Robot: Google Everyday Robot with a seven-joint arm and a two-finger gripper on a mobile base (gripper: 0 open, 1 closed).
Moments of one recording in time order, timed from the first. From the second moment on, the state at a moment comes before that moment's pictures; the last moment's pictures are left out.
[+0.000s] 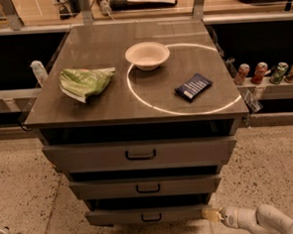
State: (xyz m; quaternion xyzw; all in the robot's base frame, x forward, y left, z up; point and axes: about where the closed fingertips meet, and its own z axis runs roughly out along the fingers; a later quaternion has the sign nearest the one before) arm 0.479 -0.258 0.204 -0.12 0.84 0.44 0.29
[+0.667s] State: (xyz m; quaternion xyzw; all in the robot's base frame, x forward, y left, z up) arm 0.485 -0.249 0.195 -0.13 0.84 0.44 0.28
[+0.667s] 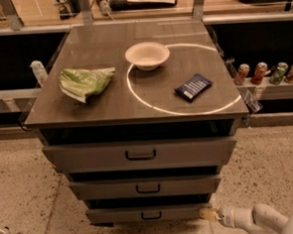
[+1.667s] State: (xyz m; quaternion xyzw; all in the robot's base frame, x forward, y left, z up) arm 0.512 -0.248 0.178 -0.13 0.85 0.41 0.30
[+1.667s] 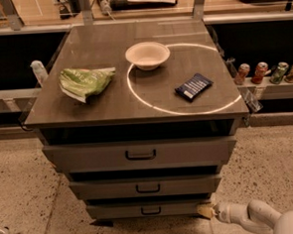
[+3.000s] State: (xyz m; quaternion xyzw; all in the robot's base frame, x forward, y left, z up) arm 0.481 -0.298 0.188 -0.07 0.87 0.40 0.28
